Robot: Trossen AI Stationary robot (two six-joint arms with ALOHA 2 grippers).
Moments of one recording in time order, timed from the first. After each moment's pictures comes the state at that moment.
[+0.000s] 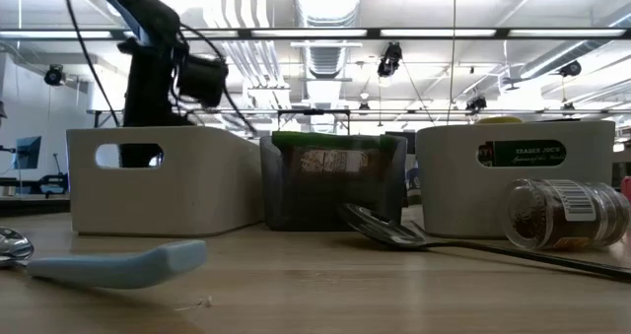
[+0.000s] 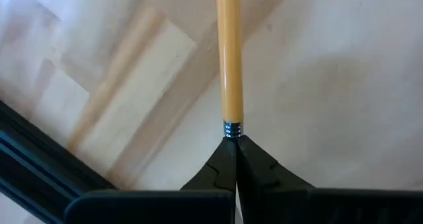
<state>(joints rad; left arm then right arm) 0.49 1.48 0.83 -0.98 -0.19 -0.19 0.45 1.55 1.90 -0.80 0.34 0.76</state>
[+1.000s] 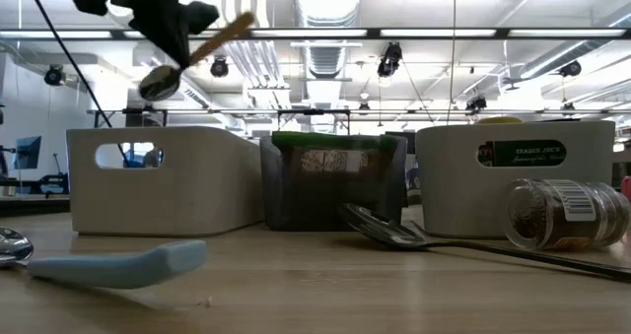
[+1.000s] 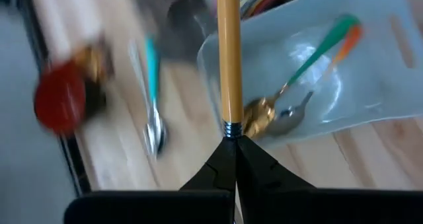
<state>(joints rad) 0.05 1.20 1.16 -1.04 -0.09 0.57 0.45 1.55 1.90 -0.79 0.37 0.75</state>
